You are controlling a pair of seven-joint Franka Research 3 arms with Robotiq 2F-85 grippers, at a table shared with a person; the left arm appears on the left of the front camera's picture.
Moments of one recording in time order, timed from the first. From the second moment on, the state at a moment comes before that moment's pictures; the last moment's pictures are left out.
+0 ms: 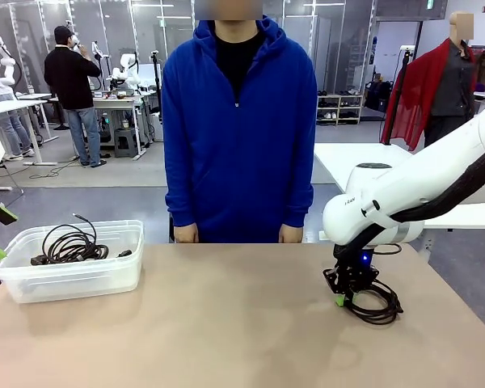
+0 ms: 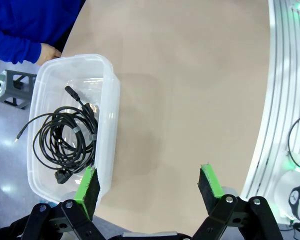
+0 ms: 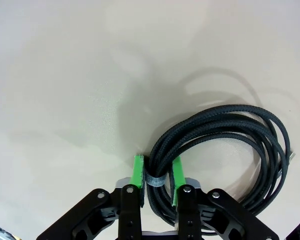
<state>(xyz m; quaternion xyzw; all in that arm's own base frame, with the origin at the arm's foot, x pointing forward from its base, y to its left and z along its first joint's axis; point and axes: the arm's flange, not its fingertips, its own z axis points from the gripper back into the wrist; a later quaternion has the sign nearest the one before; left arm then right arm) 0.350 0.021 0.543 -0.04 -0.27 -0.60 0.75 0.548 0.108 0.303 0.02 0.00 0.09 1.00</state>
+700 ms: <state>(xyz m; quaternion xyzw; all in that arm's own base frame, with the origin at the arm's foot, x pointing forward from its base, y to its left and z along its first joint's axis) 0.350 0.021 0.543 -0.04 -0.27 -0.60 0.75 0.543 0.117 0.342 0.00 -0.02 0.10 1.00</state>
